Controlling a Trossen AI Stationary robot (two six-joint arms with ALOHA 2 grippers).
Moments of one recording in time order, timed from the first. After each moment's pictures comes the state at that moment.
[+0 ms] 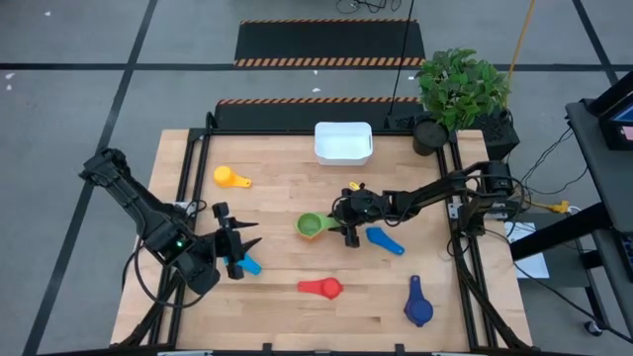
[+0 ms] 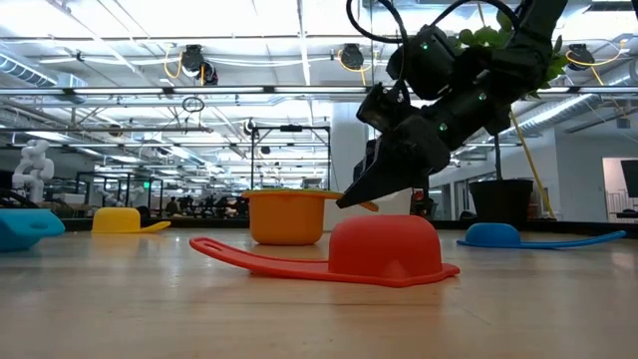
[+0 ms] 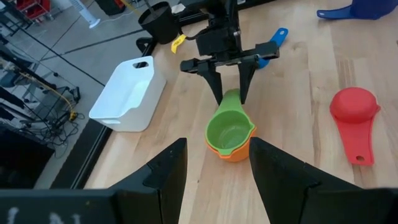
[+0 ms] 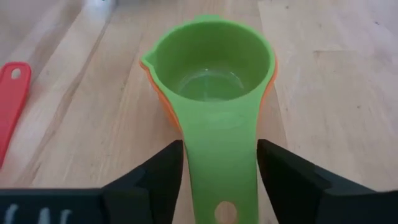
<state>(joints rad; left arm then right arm) -0.74 1.23 1.09 -0.86 -0.94 -0.47 -0.04 1.73 0.67 0.45 -0.10 -0.02</state>
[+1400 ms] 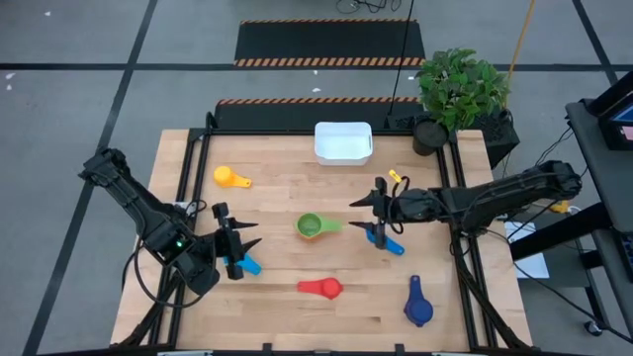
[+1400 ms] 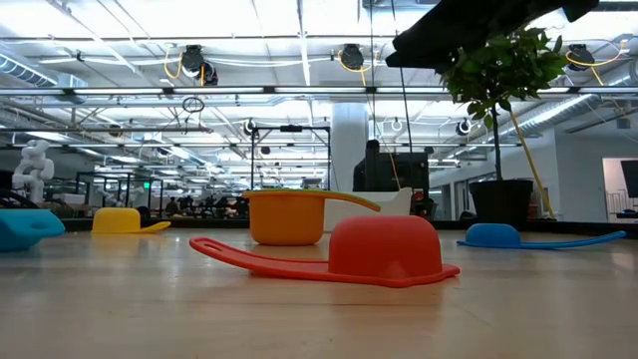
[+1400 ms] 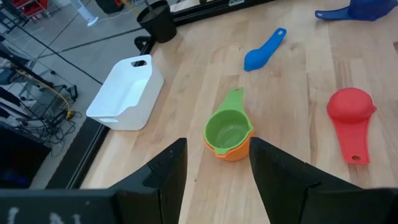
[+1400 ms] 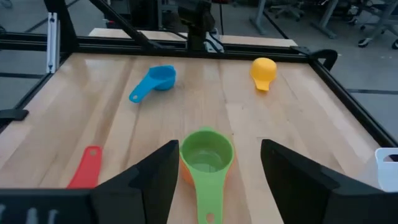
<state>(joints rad) -0.74 1.23 1.09 -0.86 -0.93 -0.49 0.16 1.12 0.67 0.07 0.21 0.03</state>
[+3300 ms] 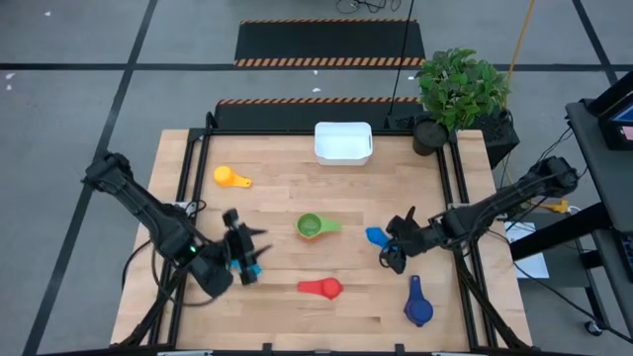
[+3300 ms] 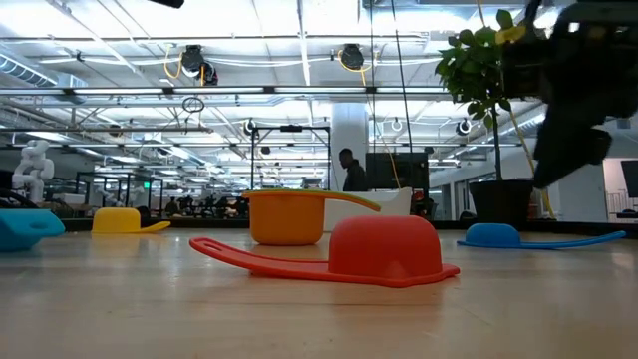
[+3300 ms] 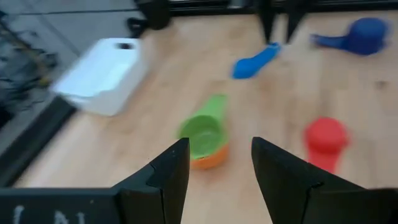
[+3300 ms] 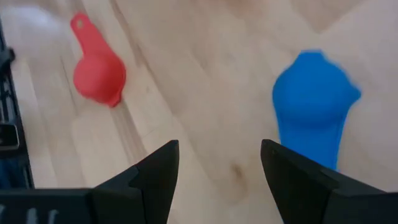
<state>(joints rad) -0.70 1.33 1.09 -0.69 -0.86 -0.62 0.42 1.11 0.52 -0.34 0.15 1.03</state>
